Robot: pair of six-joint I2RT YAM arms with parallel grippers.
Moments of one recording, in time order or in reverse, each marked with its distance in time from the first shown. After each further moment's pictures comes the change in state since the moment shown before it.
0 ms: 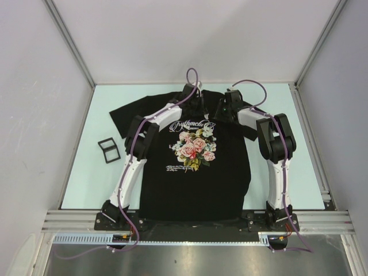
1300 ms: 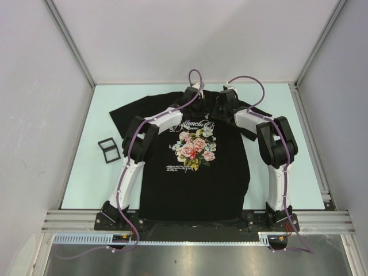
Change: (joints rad) left arm -0.038 -0.101 -0.180 0.182 -0.065 0.042; right arm 0.064 -0.078 -0.038 0.021 0.190 -0.069
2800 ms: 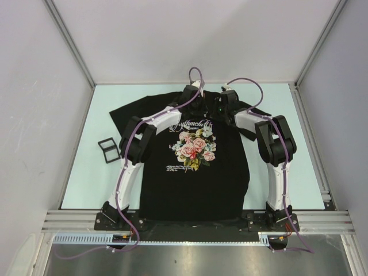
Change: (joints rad) left arm -0.003 -0.055 -0.034 0.005 -0.010 0.050; right arm -0.010 0.028 -0.016 0.095 -0.168 0.028
